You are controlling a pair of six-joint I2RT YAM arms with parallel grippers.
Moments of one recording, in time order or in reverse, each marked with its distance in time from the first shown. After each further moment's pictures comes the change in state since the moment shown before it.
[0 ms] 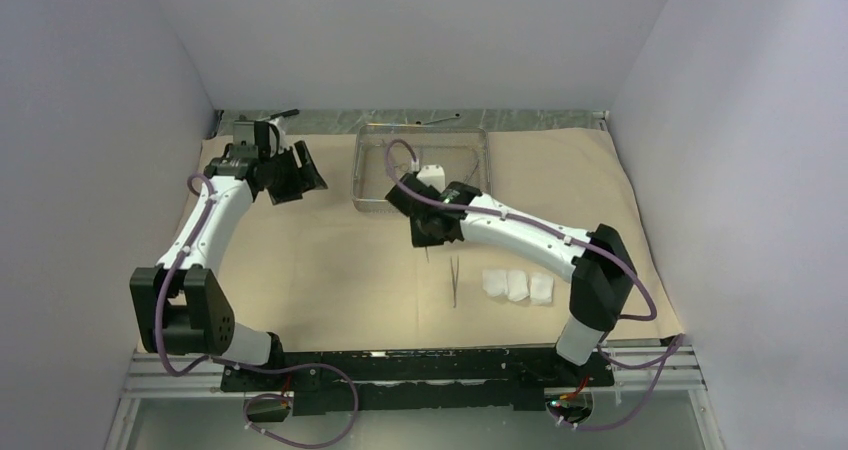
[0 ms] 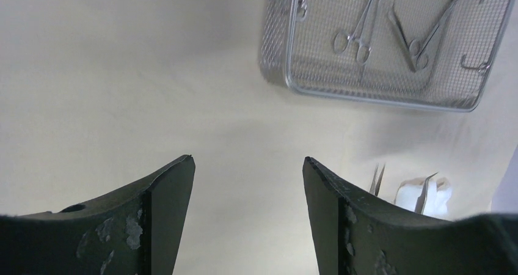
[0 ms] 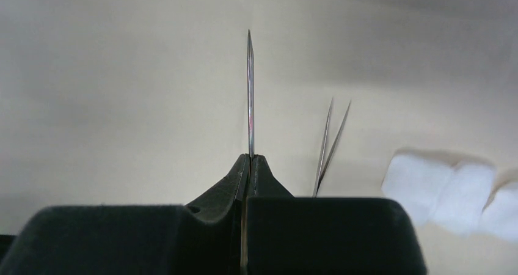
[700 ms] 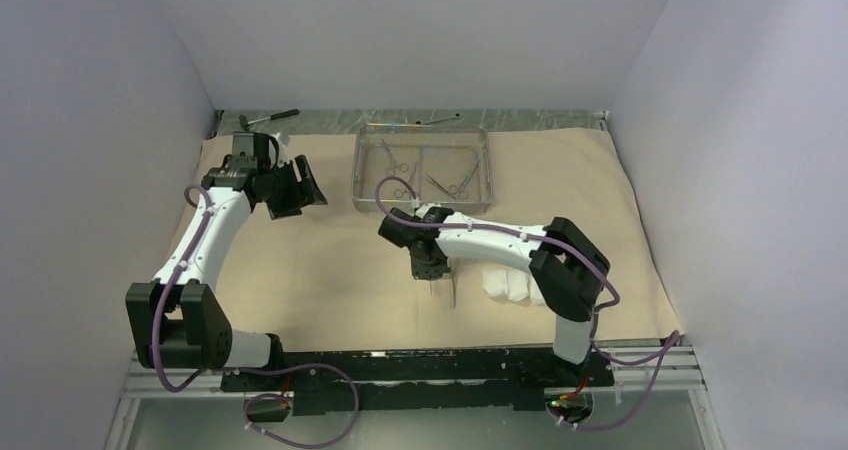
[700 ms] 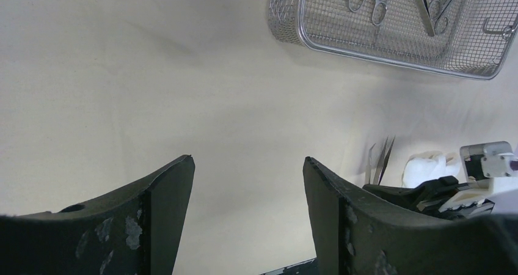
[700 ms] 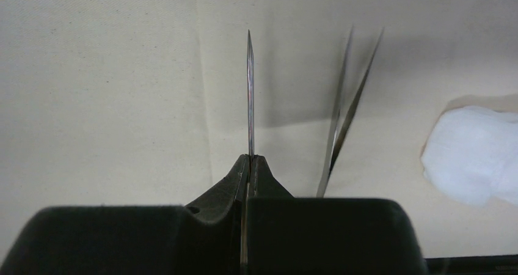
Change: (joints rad) left arm 0.000 -0.090 -0.092 -0.078 0.018 0.017; right arm 0.095 0.128 -0.150 -0.035 -0.038 0.201
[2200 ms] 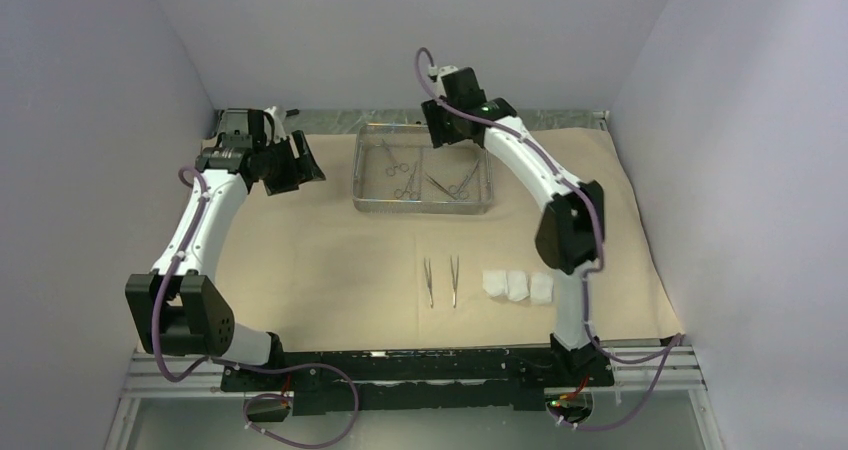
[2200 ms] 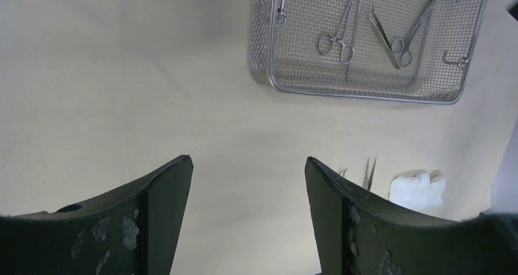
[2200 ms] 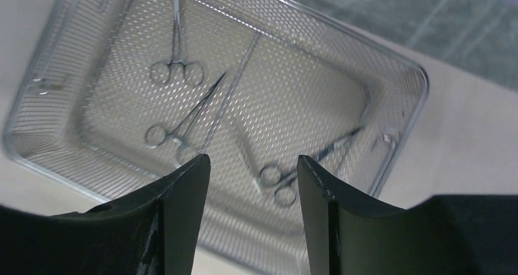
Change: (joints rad) left arm 0.000 0.061 0.177 -0.027 -0.009 0.015; right arm -0.518 0.157 0.608 0.233 -0.257 -0.837
